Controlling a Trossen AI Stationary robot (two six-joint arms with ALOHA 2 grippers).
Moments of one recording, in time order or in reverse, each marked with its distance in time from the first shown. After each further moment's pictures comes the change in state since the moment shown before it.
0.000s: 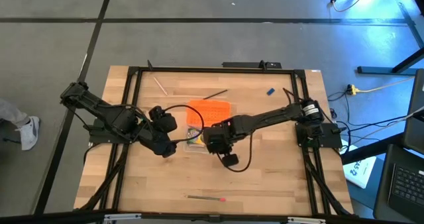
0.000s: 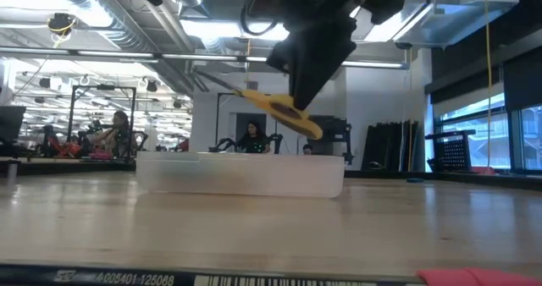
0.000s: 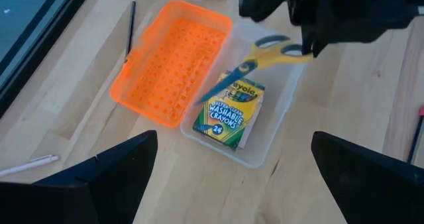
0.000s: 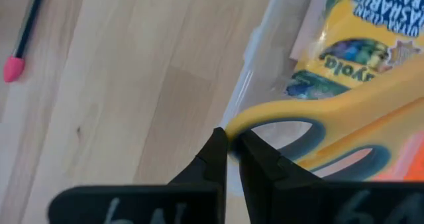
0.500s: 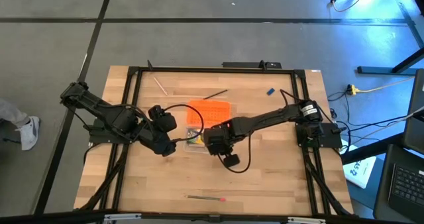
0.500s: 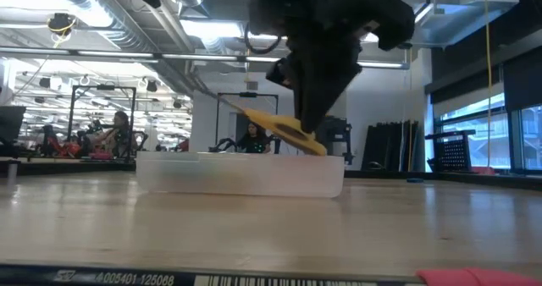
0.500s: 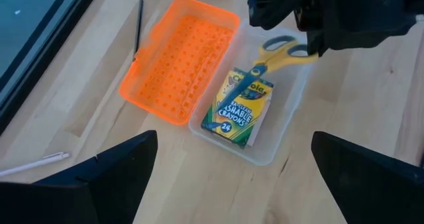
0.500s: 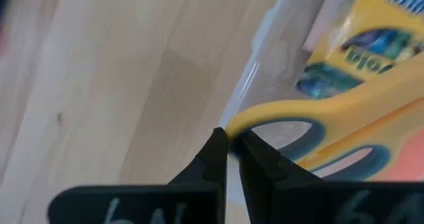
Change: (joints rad) left arm 0.001 0.000 0.000 -0.025 -0.011 0.003; right arm 0.000 0.012 -0.059 0.035 -0.002 -0.058
